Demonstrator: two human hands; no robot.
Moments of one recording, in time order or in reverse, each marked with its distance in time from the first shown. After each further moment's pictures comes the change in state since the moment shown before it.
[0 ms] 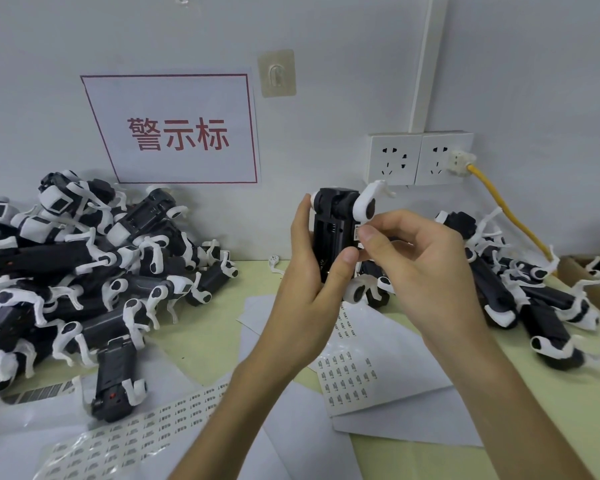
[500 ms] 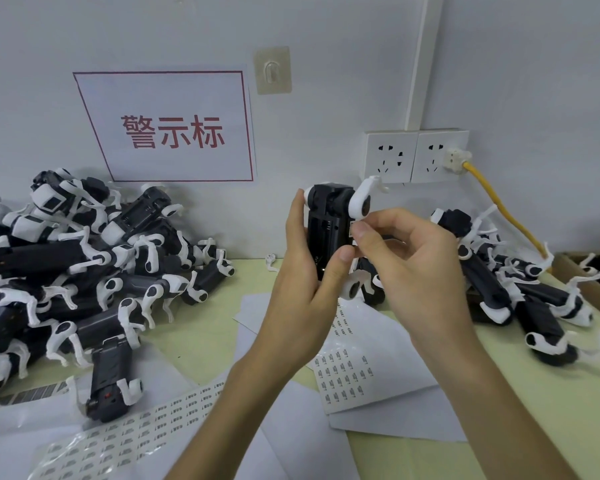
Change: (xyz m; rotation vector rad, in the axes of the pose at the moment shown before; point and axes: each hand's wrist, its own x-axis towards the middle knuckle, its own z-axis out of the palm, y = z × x) left_hand 0.001 -0.002 0.003 -0.006 0.030 0.014; right_hand -0.004 -0.001 0.006 0.017 0.047 -0.030
